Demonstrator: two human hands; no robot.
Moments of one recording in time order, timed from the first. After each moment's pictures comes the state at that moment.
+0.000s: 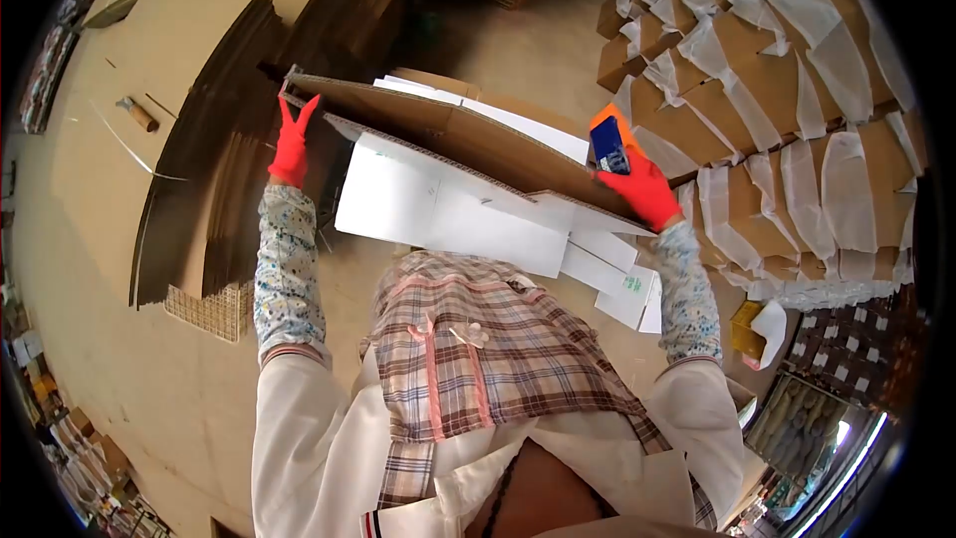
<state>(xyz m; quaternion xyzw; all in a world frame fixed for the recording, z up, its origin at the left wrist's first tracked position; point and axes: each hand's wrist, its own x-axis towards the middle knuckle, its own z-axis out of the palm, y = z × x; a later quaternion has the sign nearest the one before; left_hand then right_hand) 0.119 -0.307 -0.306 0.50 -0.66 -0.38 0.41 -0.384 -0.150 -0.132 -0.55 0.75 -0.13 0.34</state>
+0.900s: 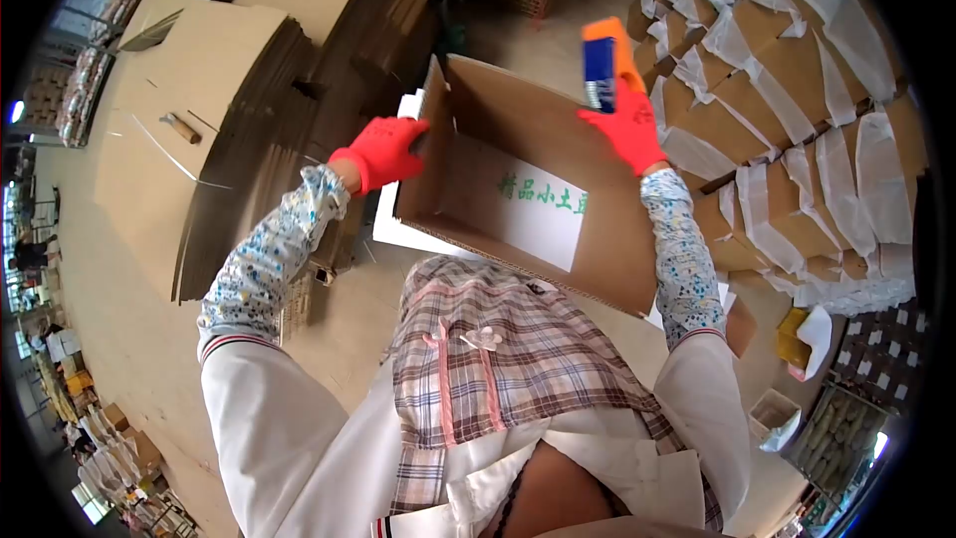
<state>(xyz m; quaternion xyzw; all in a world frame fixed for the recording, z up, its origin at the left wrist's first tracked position) 0.019 -0.272 -0.176 0.35 -0.91 -0.23 0.05 -0.352 -0.221 -0.158 -0.71 0.65 -0.26 0.02</state>
